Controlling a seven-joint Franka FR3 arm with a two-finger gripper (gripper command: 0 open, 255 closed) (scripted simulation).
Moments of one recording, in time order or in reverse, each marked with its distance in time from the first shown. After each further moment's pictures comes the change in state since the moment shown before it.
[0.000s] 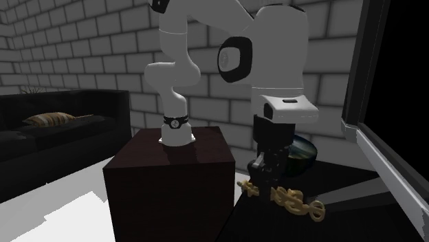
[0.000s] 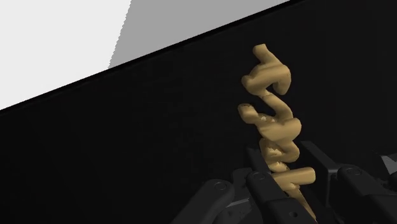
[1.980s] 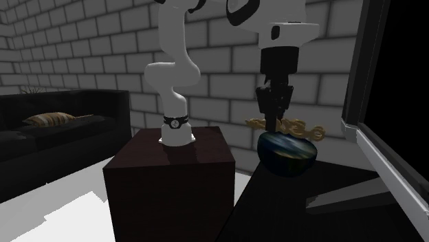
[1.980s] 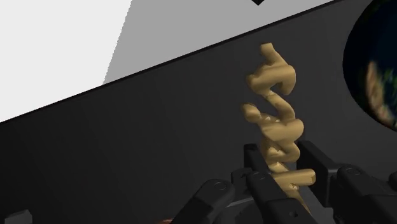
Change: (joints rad) arm 0.031 -0.323 0.070 -0.105 0.081 -0.213 0.047
